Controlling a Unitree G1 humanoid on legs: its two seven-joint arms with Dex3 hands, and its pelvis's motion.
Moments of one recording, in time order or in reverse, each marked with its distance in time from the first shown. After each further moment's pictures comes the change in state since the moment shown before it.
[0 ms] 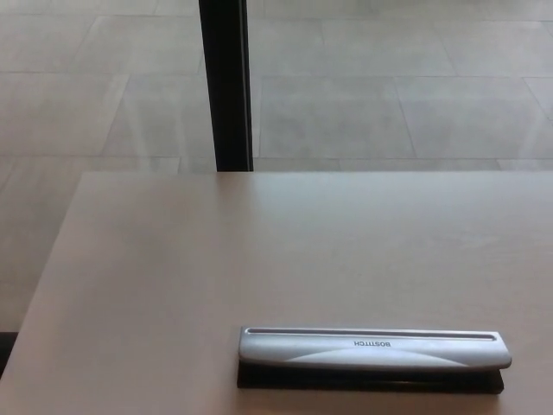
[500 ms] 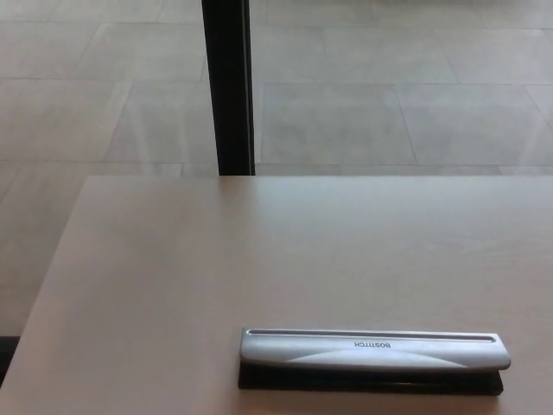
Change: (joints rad) left_arm 0.186 -0.034 -0.033 0.527 -0.006 0.027 -0.110; right_arm 0.000 0.209 -0.028 0.235 0.086 0.150 -0.002
